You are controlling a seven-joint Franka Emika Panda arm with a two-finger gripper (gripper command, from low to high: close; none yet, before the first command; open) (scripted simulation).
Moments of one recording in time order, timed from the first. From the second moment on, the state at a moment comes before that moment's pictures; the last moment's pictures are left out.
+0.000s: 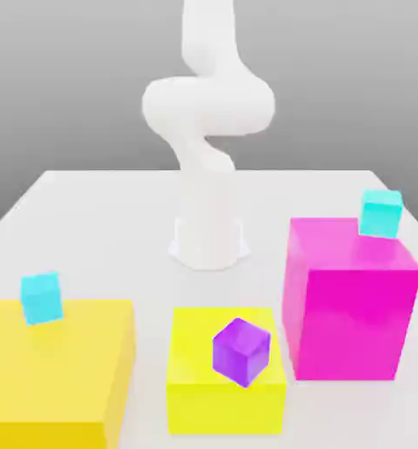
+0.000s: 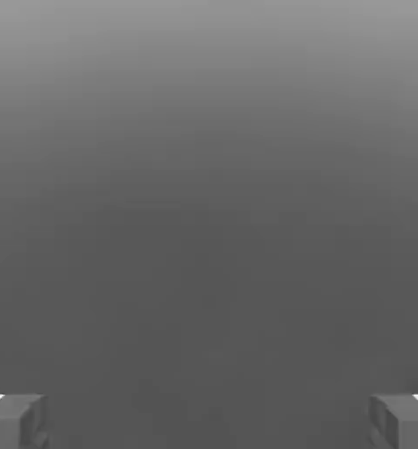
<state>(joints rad) 0.01 -0.71 0.02 -2.28 0.00 2.31 0.80</state>
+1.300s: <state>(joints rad) 0.31 0.67 0.20 -1.93 -0.23 2.58 0.87</state>
